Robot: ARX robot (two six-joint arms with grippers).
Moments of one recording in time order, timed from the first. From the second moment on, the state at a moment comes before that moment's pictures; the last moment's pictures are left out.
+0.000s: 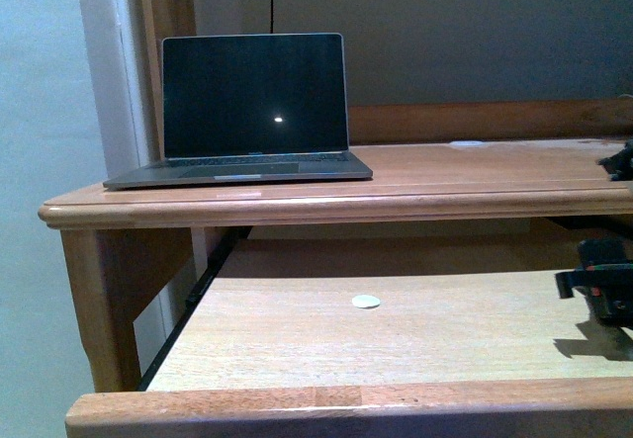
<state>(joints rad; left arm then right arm) -0.01 0.01 0.01 0.00 0.00 -0.01 0.21 1.52 0.88 0.14 0.23 0.06</state>
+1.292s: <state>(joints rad) -0.01 0.01 0.01 0.00 0.00 -0.01 0.49 2.13 1.93 -0.18 0.53 0.11</state>
